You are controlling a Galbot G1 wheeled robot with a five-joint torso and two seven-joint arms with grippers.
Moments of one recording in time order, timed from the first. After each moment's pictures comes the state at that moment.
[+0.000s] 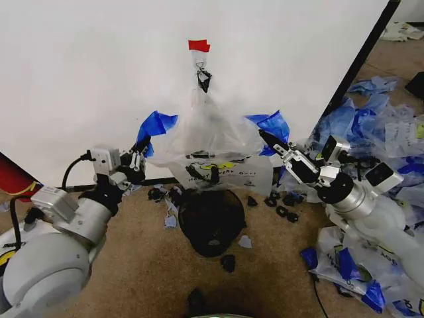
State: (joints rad) left arm 1.29 -0.41 -0.41 -2.50 -1.07 0.02 -0.61; right arm -0.96 0.58 0.23 2.07 1.45 0.18 -0.71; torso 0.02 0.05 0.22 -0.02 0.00
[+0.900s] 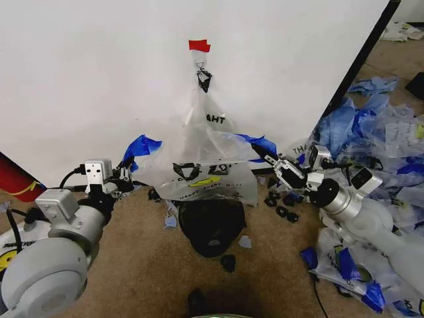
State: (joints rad) left arm 1.33 -0.41 -0.48 -2.50 -1.02 -0.01 -0.58; right arm -0.95 0.51 0.20 2.05 1.52 0.13 -0.73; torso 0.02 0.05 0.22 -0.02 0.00
